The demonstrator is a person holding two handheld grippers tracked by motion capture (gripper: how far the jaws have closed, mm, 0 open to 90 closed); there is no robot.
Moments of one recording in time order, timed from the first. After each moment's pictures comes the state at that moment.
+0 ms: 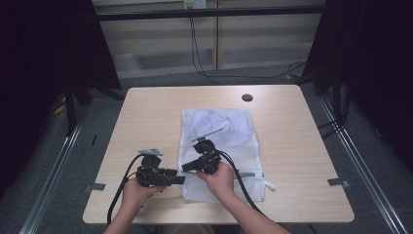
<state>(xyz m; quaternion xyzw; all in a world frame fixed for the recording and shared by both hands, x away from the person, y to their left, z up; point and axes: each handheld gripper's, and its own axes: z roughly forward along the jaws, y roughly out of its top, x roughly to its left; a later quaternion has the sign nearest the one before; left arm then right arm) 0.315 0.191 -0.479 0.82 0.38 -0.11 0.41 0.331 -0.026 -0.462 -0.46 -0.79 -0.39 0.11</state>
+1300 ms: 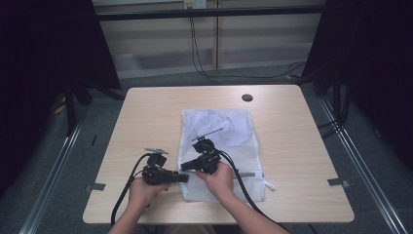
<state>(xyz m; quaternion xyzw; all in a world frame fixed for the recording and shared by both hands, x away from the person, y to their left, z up) 0.320 0.178 -0.487 0.81 0.41 -0.14 0.40 0.329 -0.024 -0.458 -0.45 -0.79 -0.40 0.11</state>
